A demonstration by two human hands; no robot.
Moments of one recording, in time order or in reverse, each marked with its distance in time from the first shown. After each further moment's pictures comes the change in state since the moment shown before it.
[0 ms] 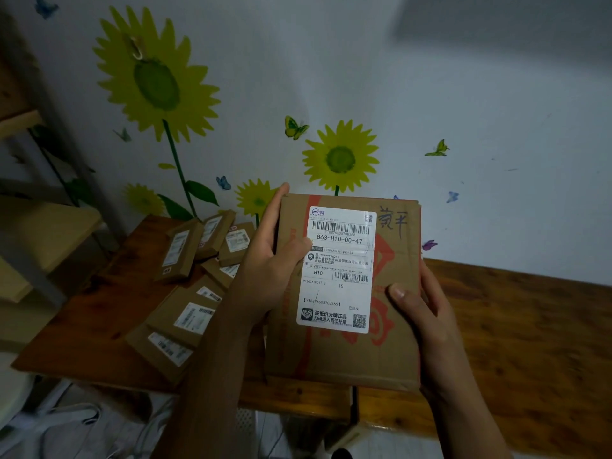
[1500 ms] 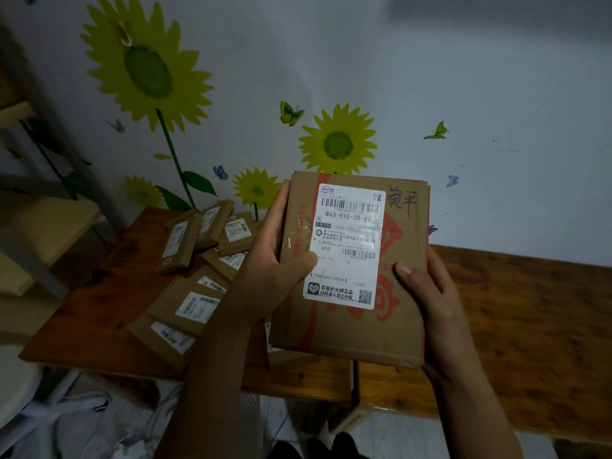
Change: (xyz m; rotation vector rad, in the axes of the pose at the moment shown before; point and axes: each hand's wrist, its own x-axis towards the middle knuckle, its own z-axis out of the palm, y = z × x) left_hand -0.014 -0.013 0.003 0.046 -0.149 0.056; right_hand -0.001 -0.004 -0.006 0.042 0.027 0.063
